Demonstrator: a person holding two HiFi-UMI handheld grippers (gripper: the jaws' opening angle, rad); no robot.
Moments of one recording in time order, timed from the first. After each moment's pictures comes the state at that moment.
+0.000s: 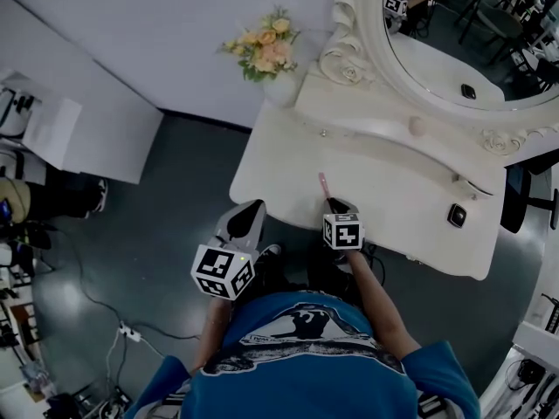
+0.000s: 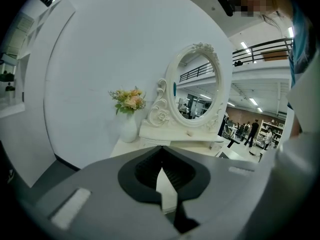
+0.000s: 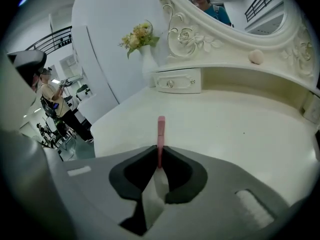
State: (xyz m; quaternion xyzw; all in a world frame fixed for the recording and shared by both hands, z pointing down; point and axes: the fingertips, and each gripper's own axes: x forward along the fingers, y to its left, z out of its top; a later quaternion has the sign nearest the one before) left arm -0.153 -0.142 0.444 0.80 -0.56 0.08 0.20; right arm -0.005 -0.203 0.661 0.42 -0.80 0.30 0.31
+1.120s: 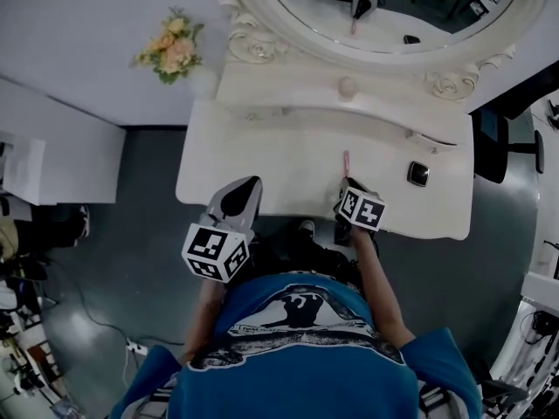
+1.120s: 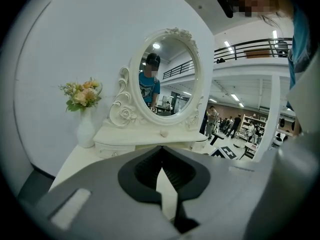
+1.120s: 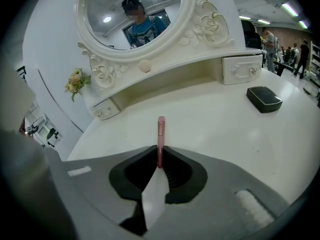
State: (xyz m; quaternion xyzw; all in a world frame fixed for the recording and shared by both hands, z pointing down) left arm -0.004 -0.183 0.441 0.86 -0.47 0.10 0.18; right arm 0.213 -0.217 0.655 0.59 -0.67 0.42 0.18
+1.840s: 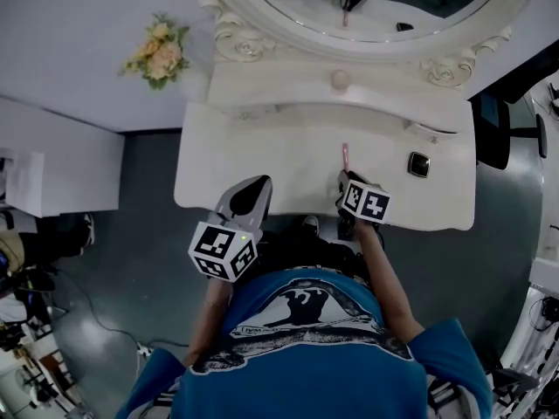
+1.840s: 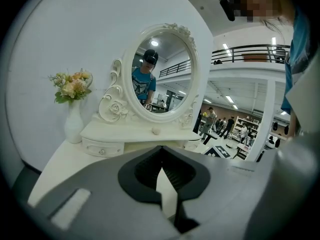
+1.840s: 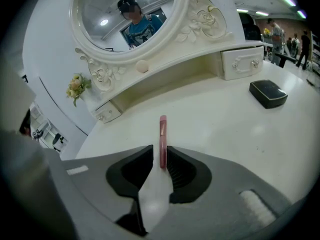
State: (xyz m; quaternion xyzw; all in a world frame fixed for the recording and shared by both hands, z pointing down) left arm 0.025 -0.186 0.450 0.87 -0.44 0.09 0.20; right arm 0.214 -0.220 0.656 0.57 -0.67 0.44 0.16
